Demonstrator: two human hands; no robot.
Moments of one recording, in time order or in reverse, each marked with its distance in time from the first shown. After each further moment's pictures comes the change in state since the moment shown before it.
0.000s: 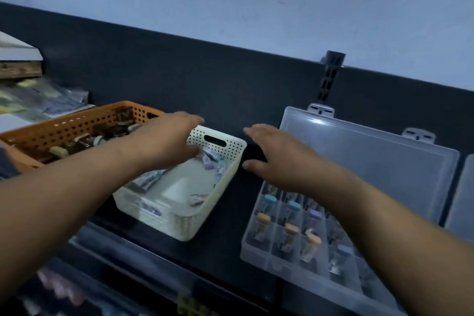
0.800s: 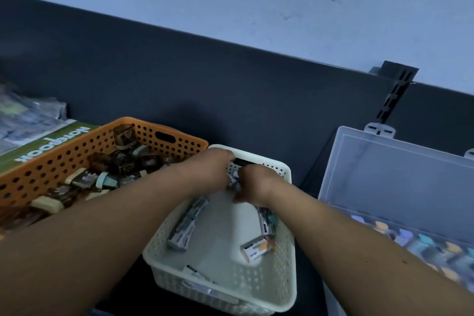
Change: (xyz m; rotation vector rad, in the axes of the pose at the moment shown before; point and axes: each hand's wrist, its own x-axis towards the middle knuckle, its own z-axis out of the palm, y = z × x) left_hand 0.099 -0.083 0.071 -0.280 -0.307 0.116; right_hand 0.177 -0.044 0.108 -0.065 -0.316 0.325
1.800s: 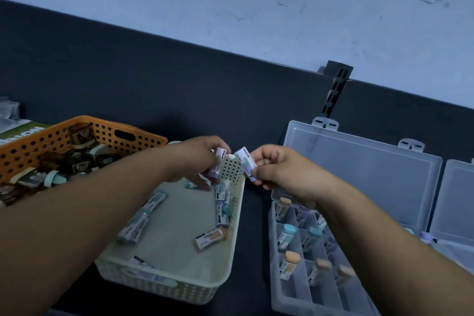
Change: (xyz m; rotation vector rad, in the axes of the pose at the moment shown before) left_hand 0.004 0.062 -0.005 -0.811 -0.198 -0.152; right_hand -0.114 0.086 -0.039 1.108 0.123 -0.072
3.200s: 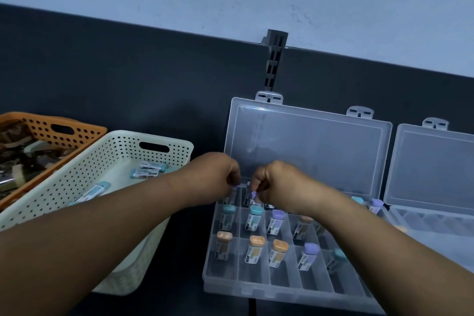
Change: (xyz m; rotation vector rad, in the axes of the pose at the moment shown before) left_hand 0.010 0.031 0.136 0.818 0.055 0.405; right_hand -0.048 0.077 -0.075 -0.702 0.002 0.082
